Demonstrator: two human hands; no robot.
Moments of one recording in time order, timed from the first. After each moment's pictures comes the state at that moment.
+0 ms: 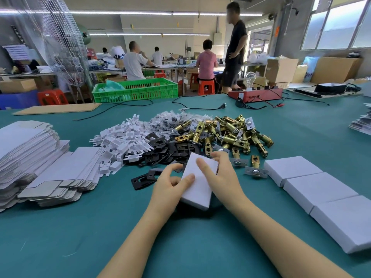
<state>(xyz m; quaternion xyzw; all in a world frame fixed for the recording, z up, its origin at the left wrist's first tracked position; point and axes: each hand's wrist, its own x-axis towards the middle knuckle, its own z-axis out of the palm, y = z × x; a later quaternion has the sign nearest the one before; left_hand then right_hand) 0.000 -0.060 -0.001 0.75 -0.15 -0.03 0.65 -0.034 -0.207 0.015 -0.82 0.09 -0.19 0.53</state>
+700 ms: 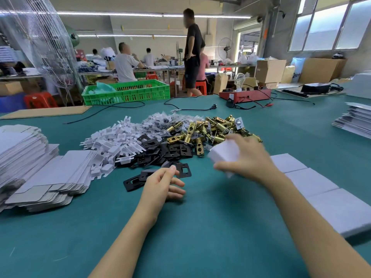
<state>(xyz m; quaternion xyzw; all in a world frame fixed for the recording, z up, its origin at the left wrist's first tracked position) 0.002 -0.060 0.004 0.68 -0.11 -0.10 0.72 -0.052 -0.284 0.068 -0.95 0.16 -0.16 0.22</state>
